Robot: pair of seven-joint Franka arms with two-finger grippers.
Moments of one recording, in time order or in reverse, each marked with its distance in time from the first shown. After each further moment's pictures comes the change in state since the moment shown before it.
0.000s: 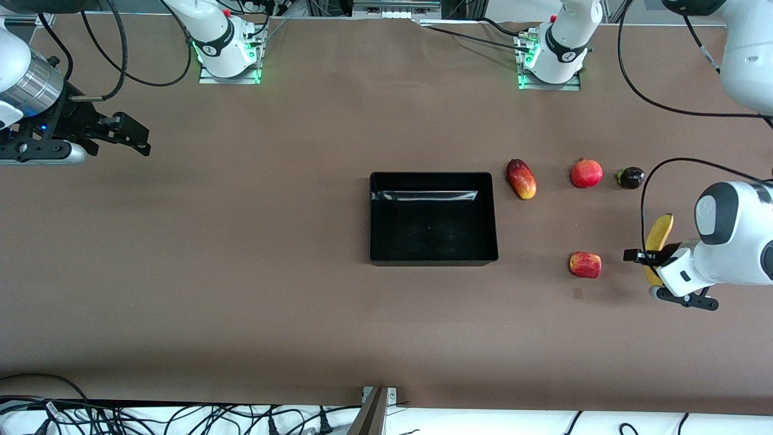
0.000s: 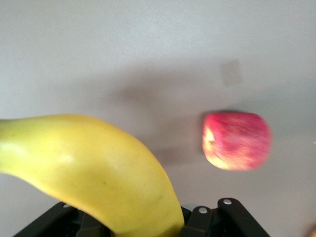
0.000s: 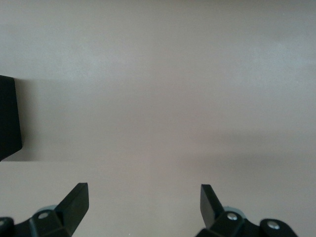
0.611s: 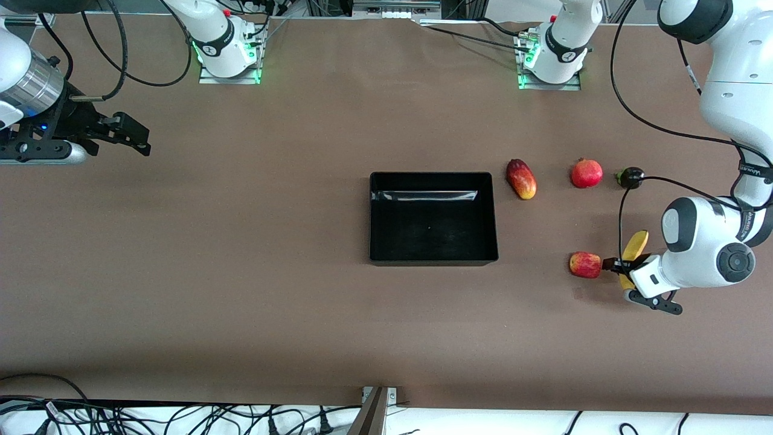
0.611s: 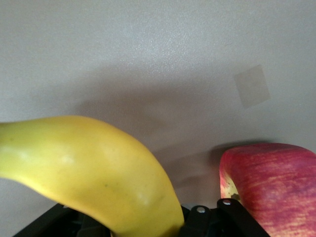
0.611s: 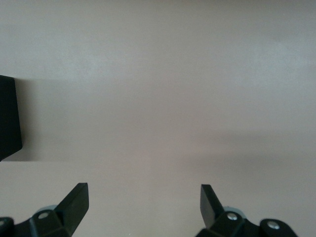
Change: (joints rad) left arm -0.005 0.080 0.011 -0.061 0.002 0.189 0.039; right arm 0.001 0.000 0.000 0.000 0.000 0.000 0.000
